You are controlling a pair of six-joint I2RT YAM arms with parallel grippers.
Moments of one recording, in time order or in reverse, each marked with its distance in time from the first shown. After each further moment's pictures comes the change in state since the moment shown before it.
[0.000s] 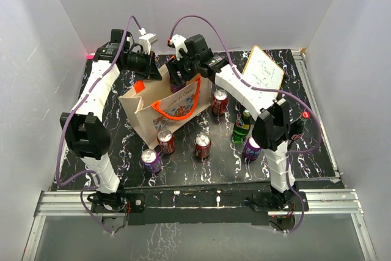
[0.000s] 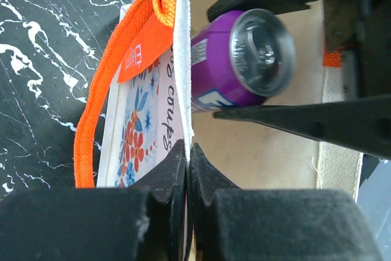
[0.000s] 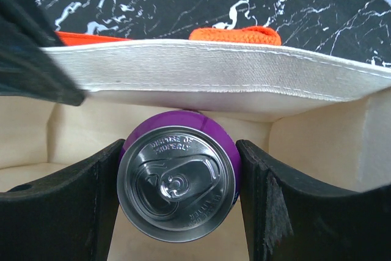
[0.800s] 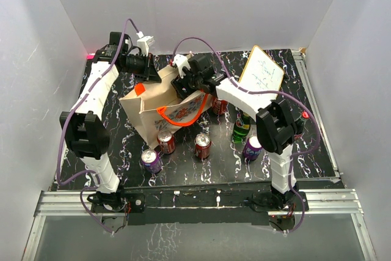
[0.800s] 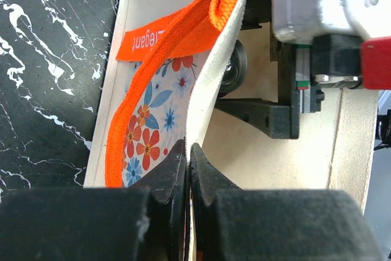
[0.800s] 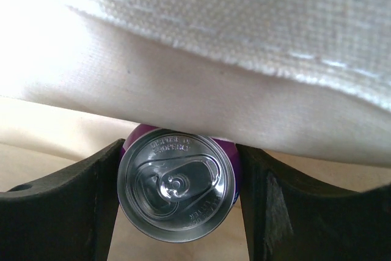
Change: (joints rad) left arm 0.026 0.001 -0.040 0.013 0.043 -0.040; right arm -0.004 -0.050 -0.373 0.243 0.027 -0.138
